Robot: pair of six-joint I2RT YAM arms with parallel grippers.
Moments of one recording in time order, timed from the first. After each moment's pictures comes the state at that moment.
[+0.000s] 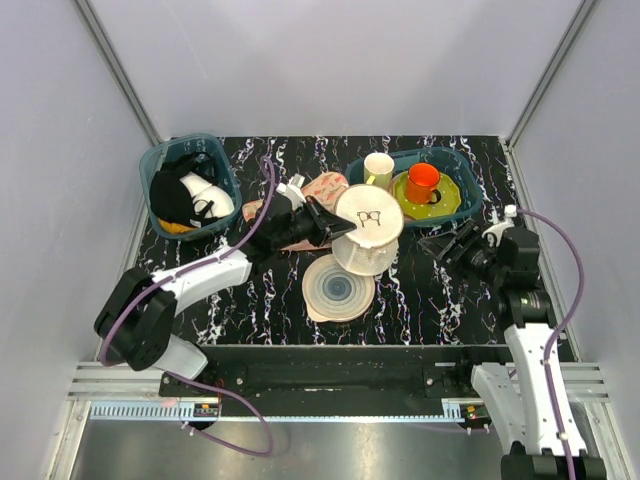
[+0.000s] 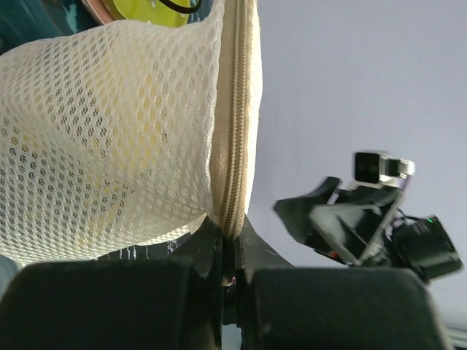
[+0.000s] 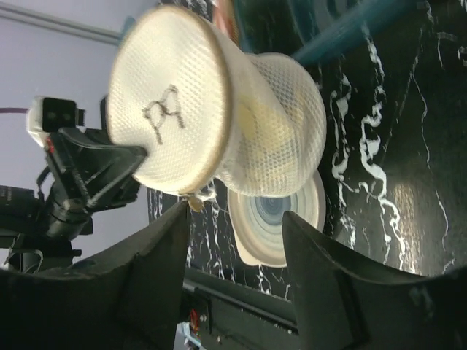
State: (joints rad) left arm -0.65 1.49 0.86 0.42 0.36 -1.26; right arm -0.03 0.70 0.68 -0.47 -0.51 0.84
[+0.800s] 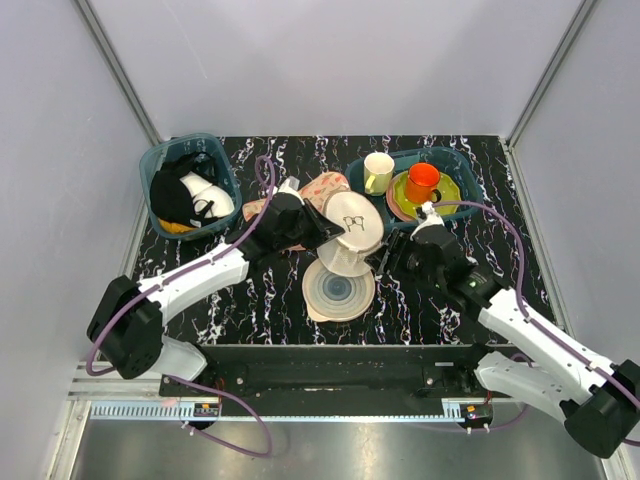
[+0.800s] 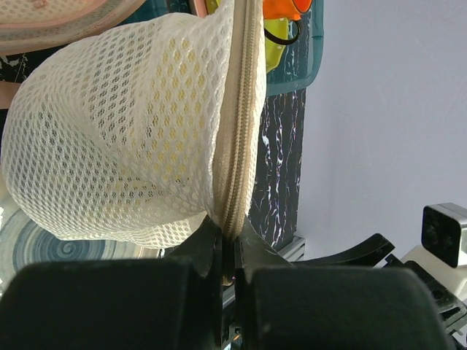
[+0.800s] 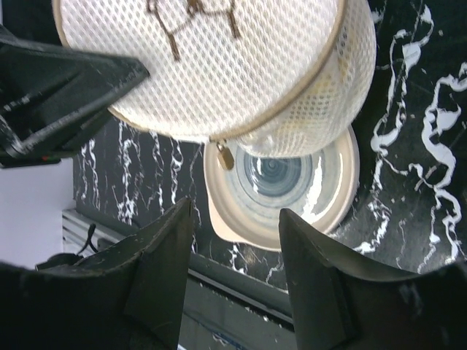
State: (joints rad) left arm -0.71 1.41 0.96 -0.01 0.08 -1.15; right arm 0.67 0.92 0.75 -0.39 0.00 0.86
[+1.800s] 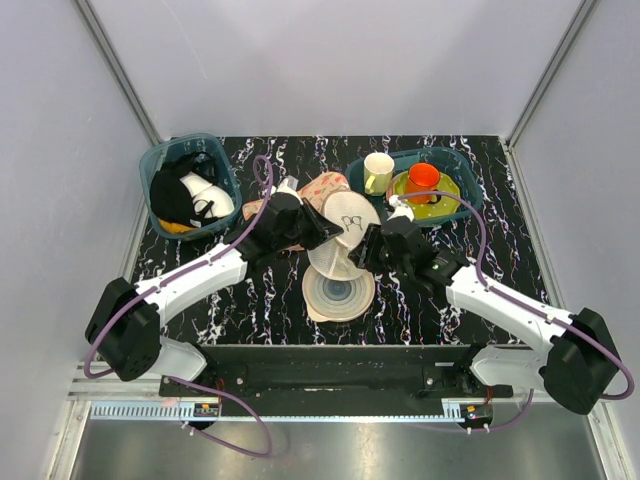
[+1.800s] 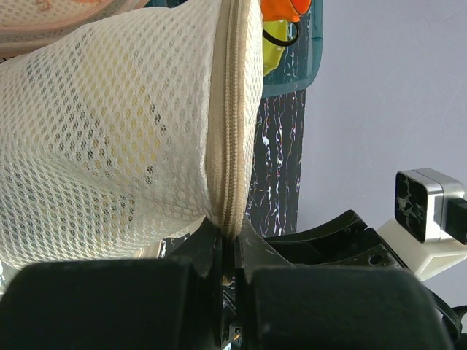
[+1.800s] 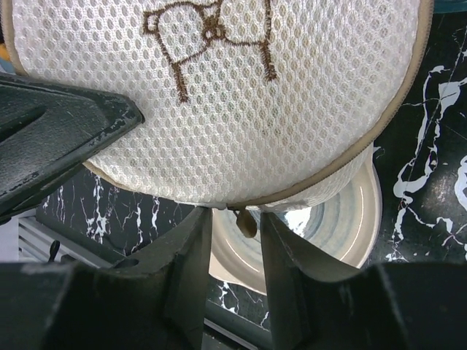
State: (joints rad) left arm -0.71 1.40 0.96 -0.03 0.07 -1.14; right arm 0.75 1.19 0.81 -0.21 0.09 0.81
